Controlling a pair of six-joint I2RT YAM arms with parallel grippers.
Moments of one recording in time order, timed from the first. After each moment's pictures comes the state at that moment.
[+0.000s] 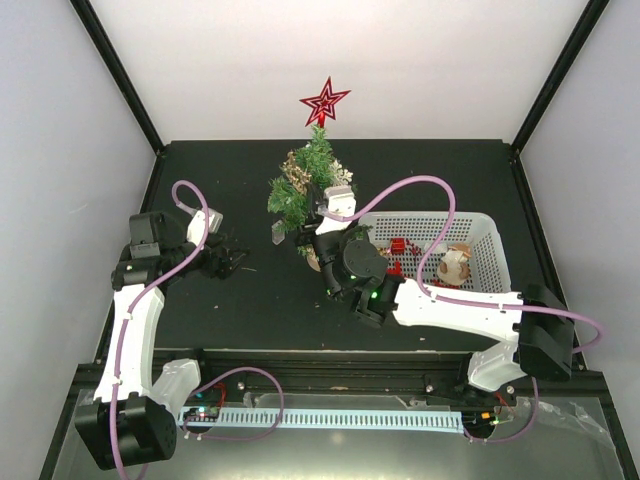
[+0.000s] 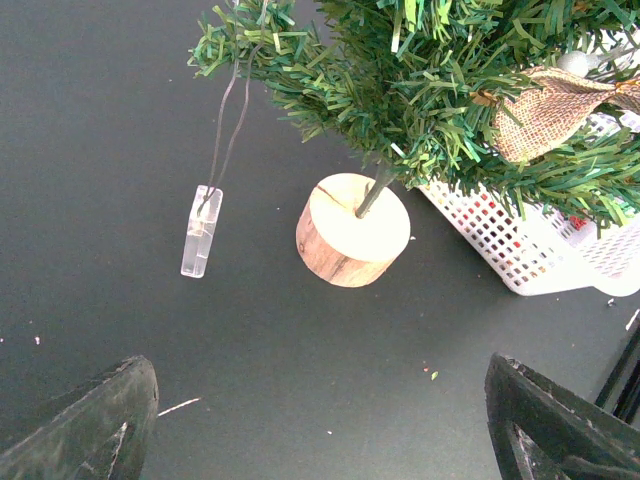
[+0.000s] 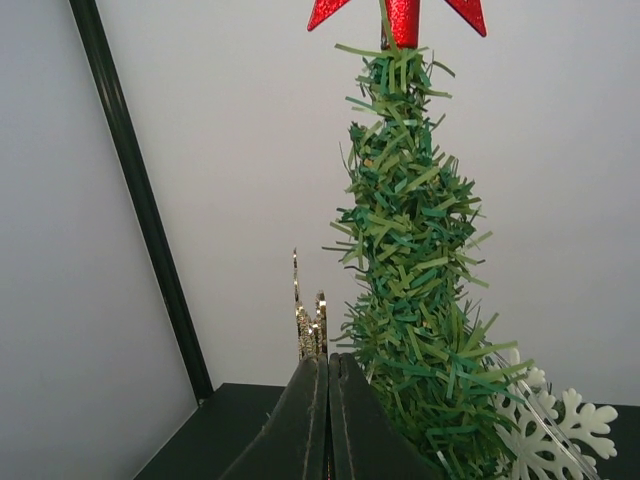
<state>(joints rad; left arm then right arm) 0.18 0.92 0.83 -0.72 0.86 0.33 1.22 1.47 1.08 0.73 0.88 -0.05</state>
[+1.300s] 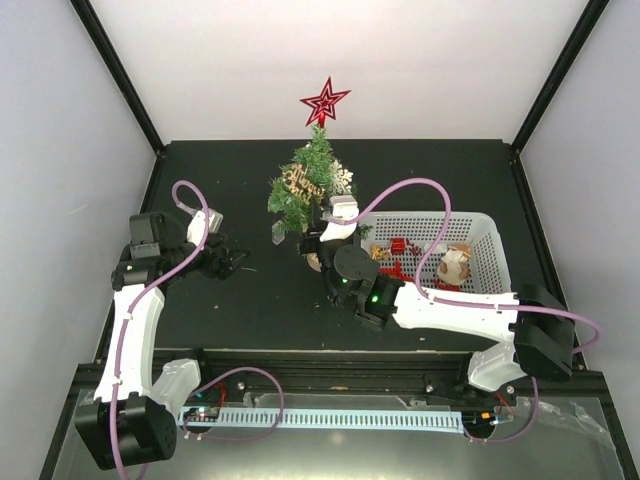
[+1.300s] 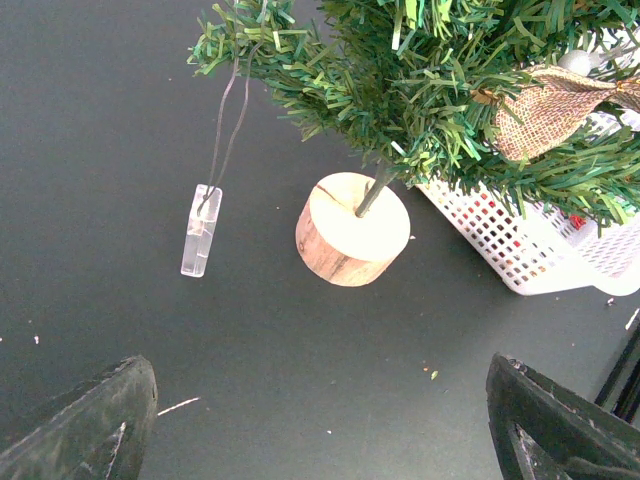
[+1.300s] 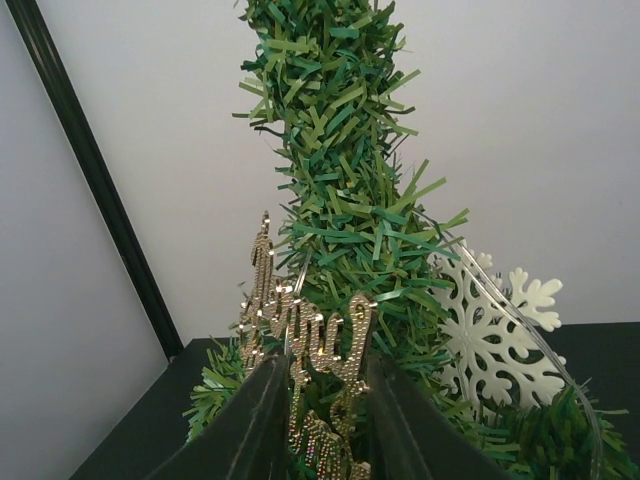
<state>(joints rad) 0.18 0.92 0.83 -0.72 0.86 0.33 1.22 1.47 1.01 0.64 0.96 0.10</state>
